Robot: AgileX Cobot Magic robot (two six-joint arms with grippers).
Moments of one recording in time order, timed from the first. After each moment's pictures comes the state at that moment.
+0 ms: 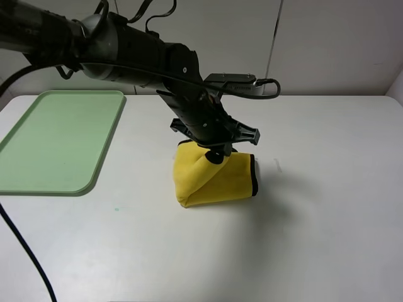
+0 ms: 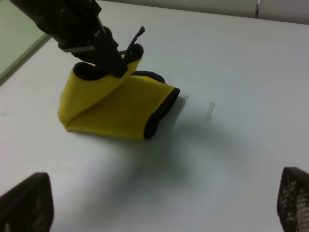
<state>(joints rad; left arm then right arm) -0.79 2.05 -1.40 -0.18 0.39 -0.12 0.39 -0.01 -0.49 0.11 1.02 -0.02</state>
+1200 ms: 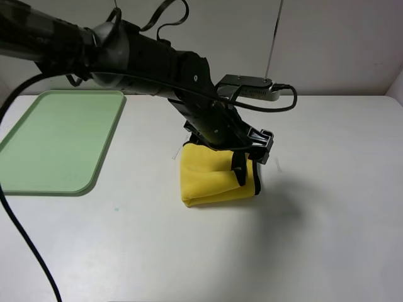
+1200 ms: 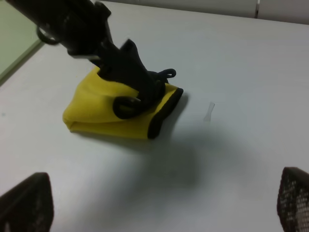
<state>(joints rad) -0.82 2.05 -1.41 -0.22 0.34 -0.02 0.39 -0.01 -0.49 0.11 1.02 -0.02</state>
